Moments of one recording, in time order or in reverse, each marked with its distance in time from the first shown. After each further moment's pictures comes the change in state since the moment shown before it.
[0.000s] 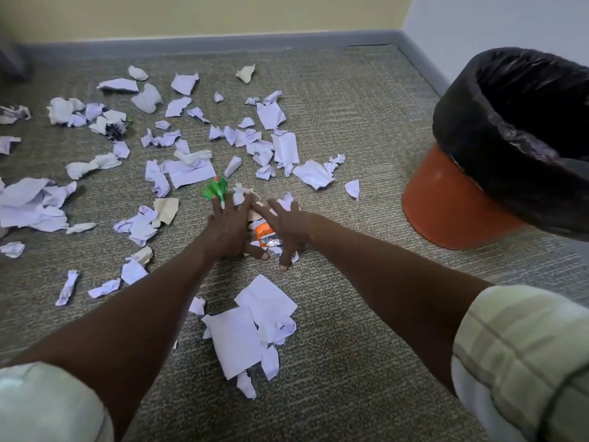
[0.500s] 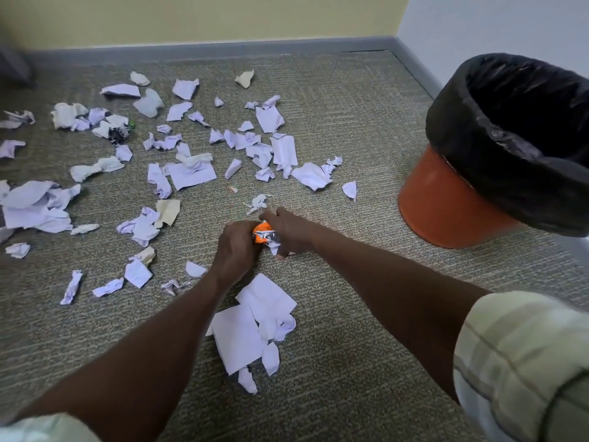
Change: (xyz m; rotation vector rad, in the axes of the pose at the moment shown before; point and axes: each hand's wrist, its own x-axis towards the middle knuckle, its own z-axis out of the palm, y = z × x) left_hand -0.046 0.024 0.023 -0.449 0.427 0.157; right_hand -0.006 -0.003 0.019 0.301 0.206 -0.048
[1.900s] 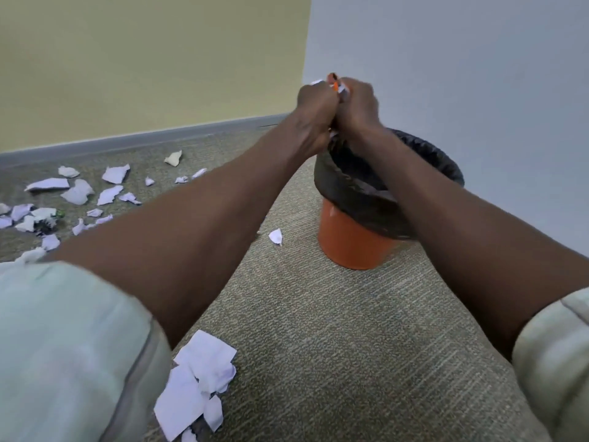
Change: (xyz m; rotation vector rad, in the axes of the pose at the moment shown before) left_hand 0.134 0.409 -0.076 -1.242 -0.144 -0.176; right_hand -0.204 0.077 -0.285 0.504 1.249 0.392
